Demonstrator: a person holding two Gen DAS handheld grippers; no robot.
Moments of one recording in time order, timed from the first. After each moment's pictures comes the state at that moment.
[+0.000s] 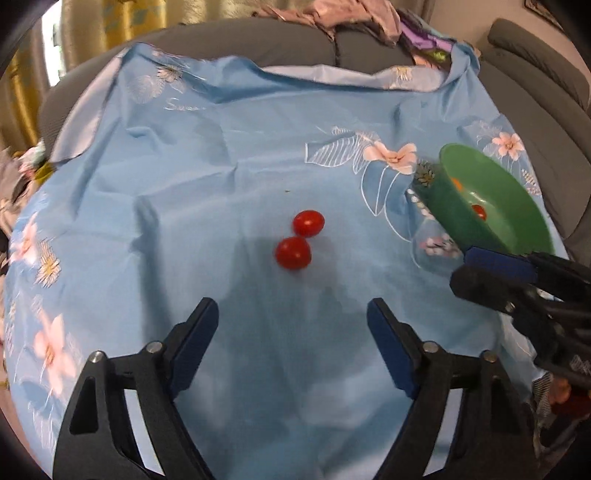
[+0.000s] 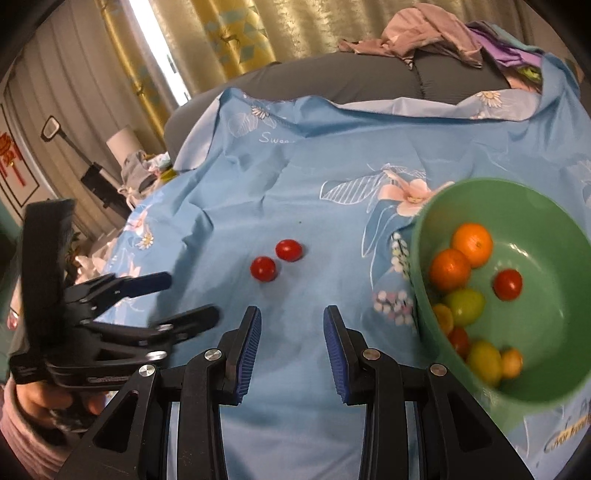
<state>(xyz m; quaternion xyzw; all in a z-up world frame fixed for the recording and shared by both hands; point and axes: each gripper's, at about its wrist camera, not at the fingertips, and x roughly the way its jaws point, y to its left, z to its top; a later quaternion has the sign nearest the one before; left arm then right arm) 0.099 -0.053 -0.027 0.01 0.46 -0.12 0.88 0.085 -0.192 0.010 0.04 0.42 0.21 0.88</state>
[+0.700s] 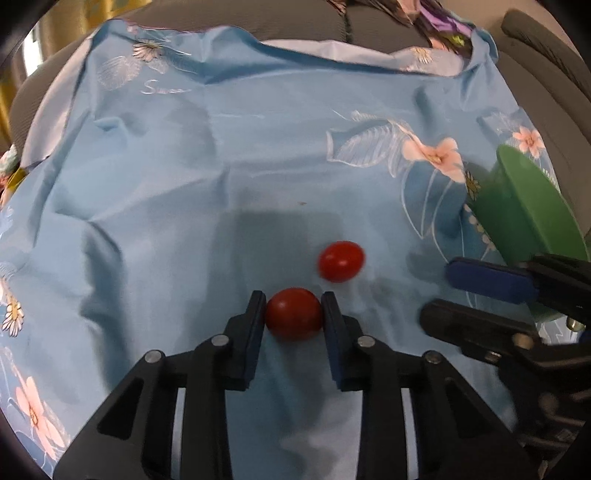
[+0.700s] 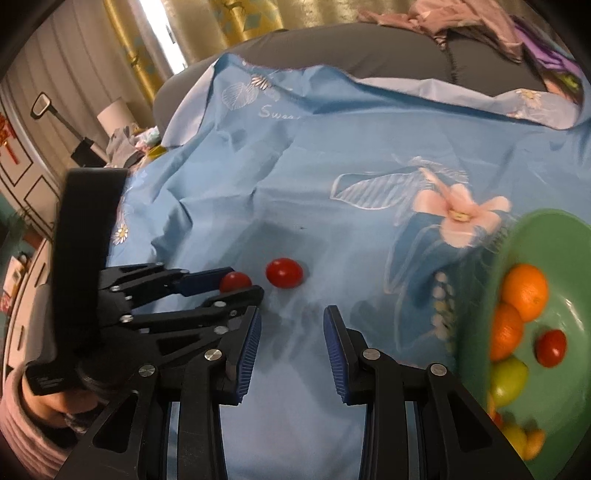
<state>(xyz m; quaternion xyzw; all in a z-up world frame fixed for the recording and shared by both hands) 0.160 -0.039 -0.059 0.01 0.48 -0.12 0.87 0.153 -0.158 -0.018 0.01 0.46 0.23 0.86</state>
